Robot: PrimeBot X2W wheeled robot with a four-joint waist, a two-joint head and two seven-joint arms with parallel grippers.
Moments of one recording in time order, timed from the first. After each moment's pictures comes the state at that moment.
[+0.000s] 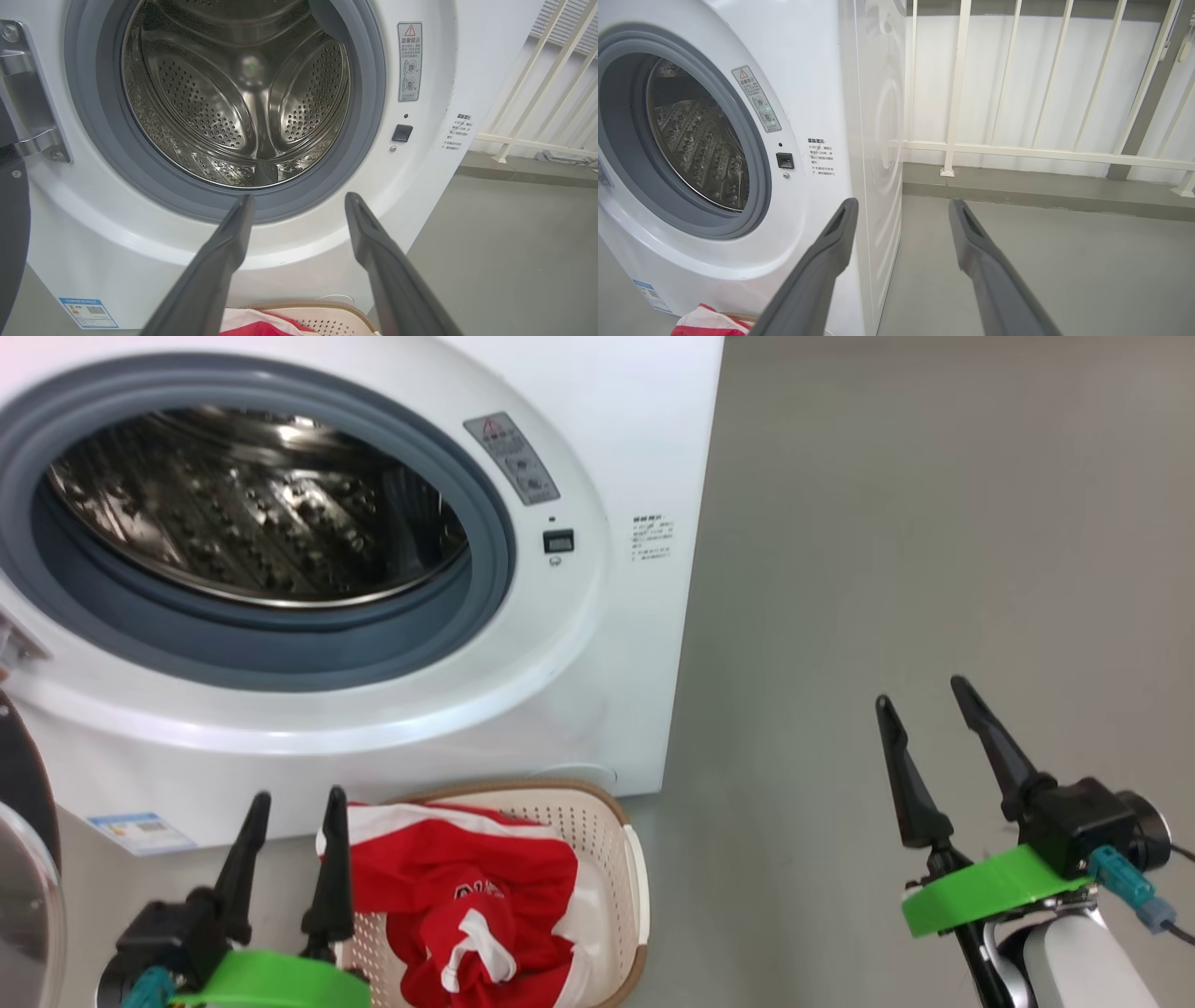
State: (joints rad) left arm -0.14 0.04 0.01 0.25 -0.28 -0.08 -0.25; right arm -0.16 -0.05 0.01 0.19 0.16 0.13 -0.26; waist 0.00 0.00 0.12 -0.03
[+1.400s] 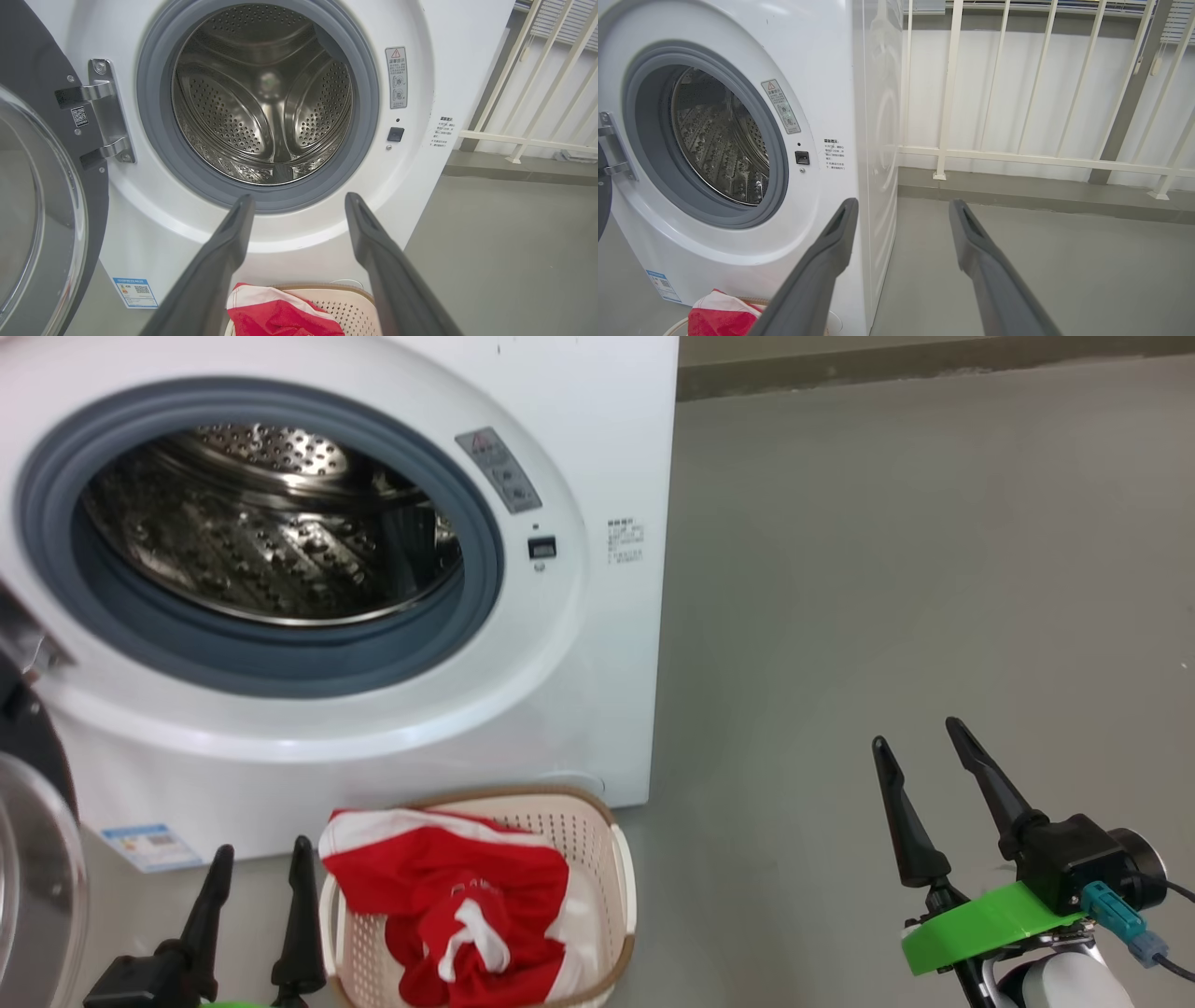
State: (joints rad) left arm 0.00 0.08 0.03 0.13 -0.28 -0.01 -0.21; right arm -0.08 -0.05 0.01 0.18 0.15 0.13 -0.26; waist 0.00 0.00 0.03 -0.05
